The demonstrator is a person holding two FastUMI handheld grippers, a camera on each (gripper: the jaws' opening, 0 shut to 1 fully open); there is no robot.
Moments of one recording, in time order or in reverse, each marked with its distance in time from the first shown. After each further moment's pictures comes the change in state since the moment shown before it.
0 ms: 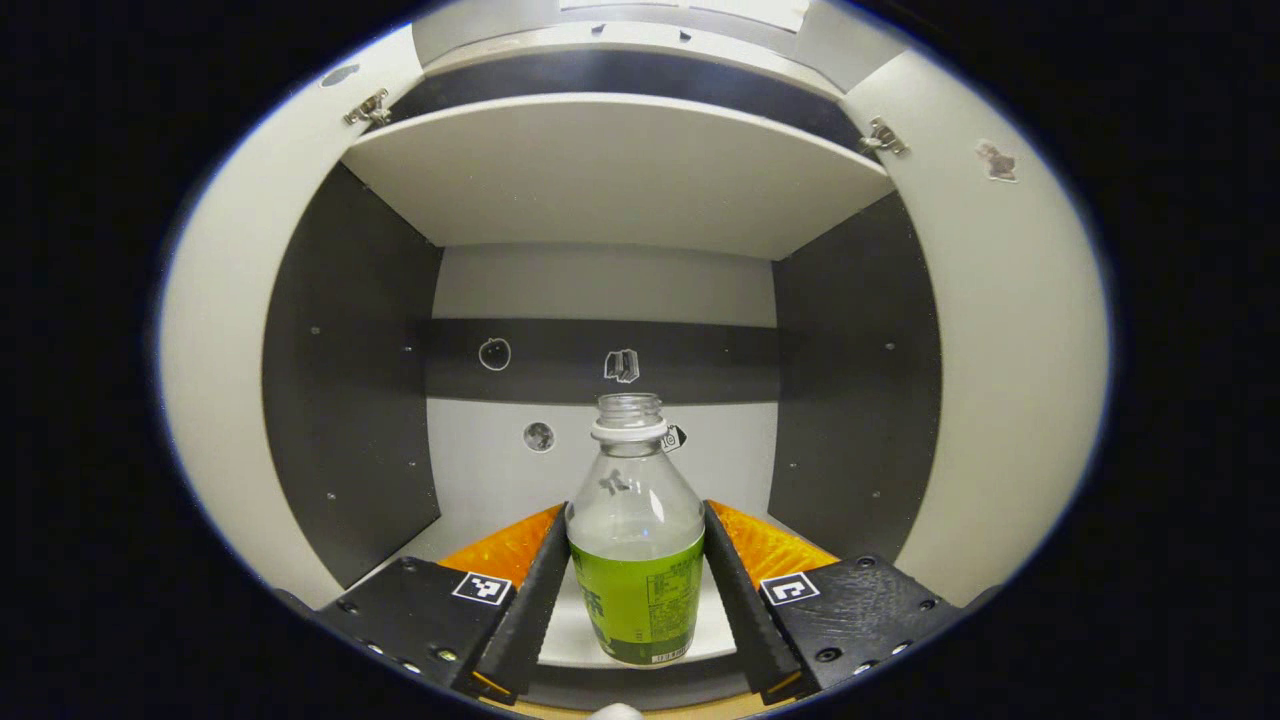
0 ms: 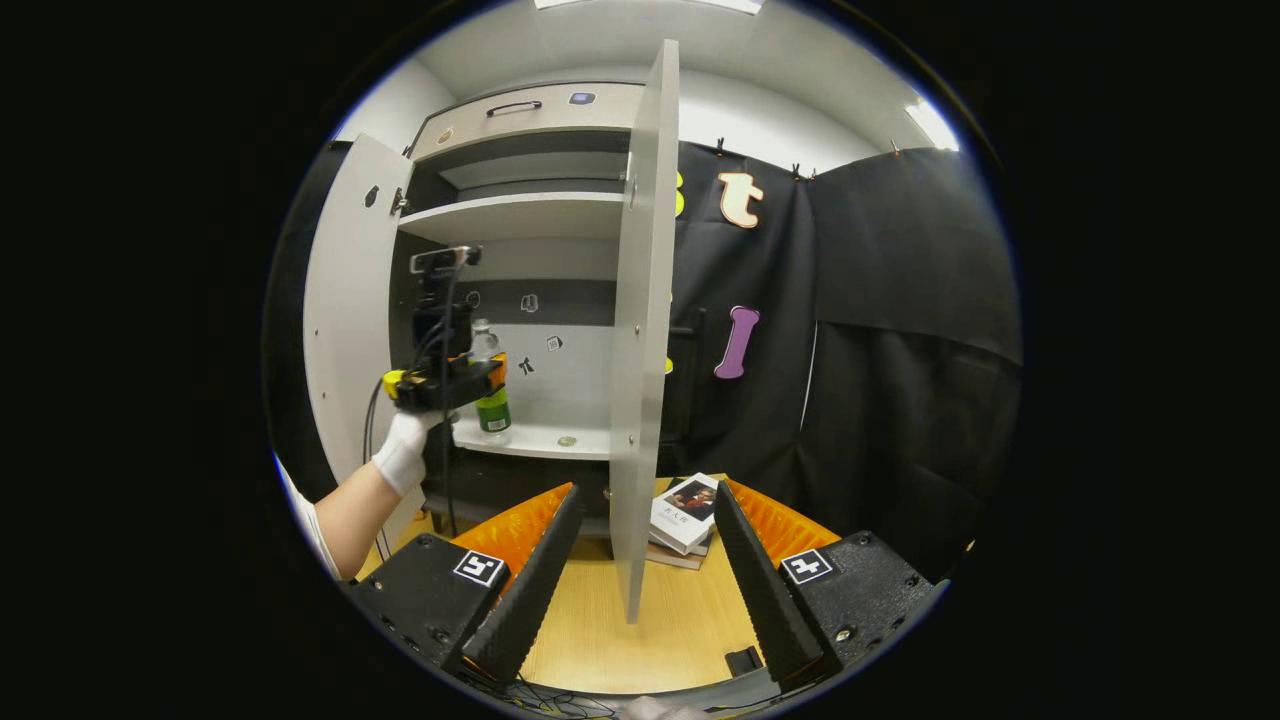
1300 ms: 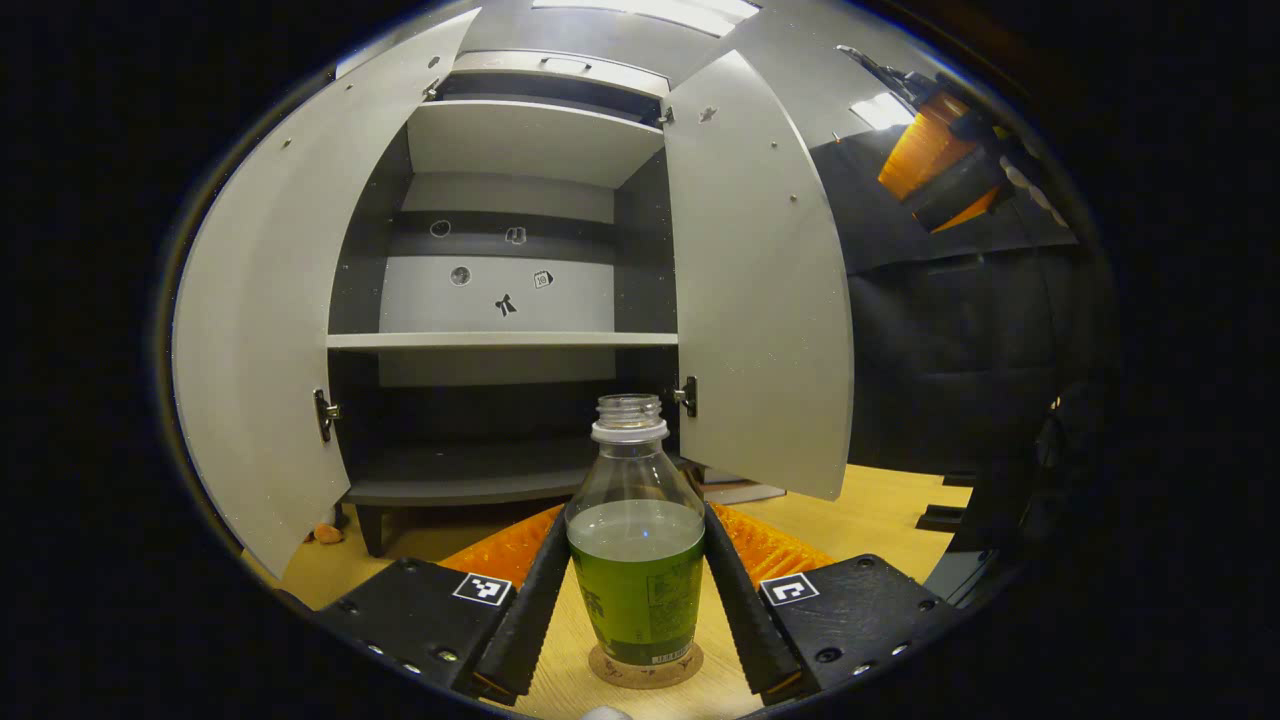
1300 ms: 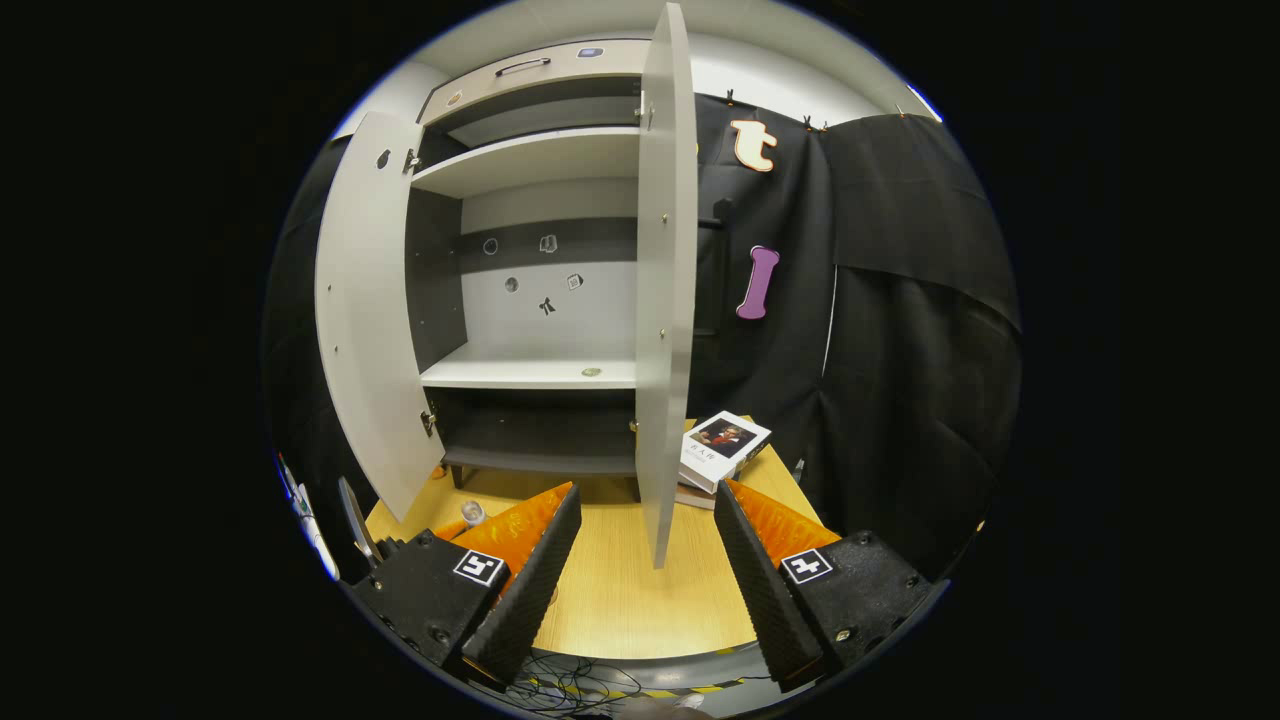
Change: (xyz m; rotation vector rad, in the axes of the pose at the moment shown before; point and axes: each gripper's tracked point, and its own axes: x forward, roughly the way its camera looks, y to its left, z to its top) left arm -0.254 -0.069 -0.265 0.019 0.089 -0.362; right arm -0.008 0.020 -0.071 0.019 0.164 0.065
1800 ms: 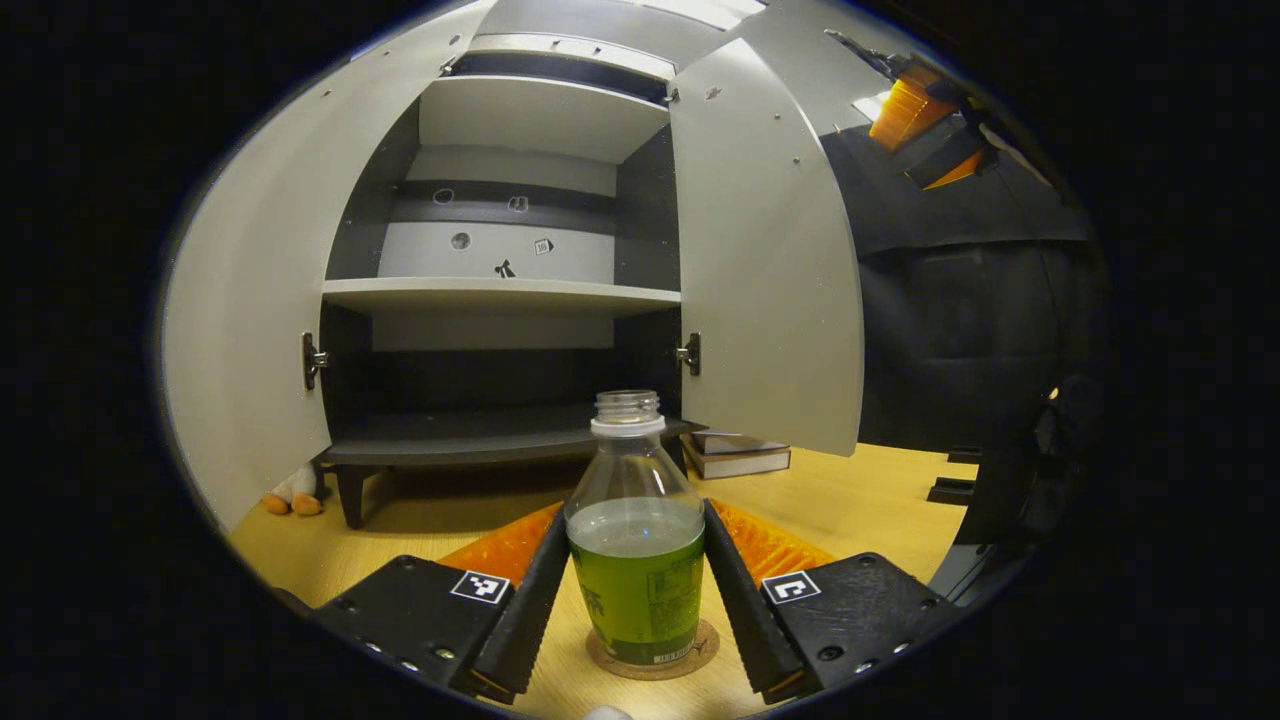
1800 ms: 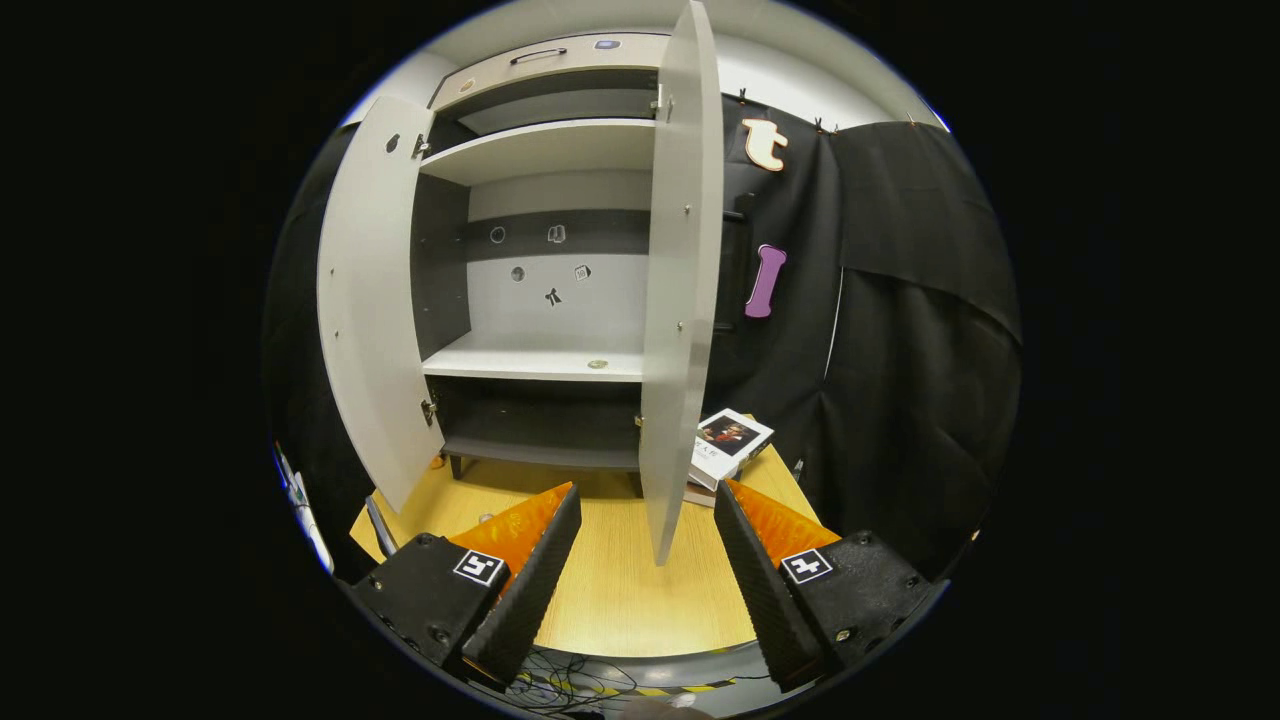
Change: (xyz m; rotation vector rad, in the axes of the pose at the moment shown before) left arm 0.013 0.006 -0.036 -0.012 0.005 -0.032; right arm 0.004 0.010 -0.004 -0.041 0.012 -0.002
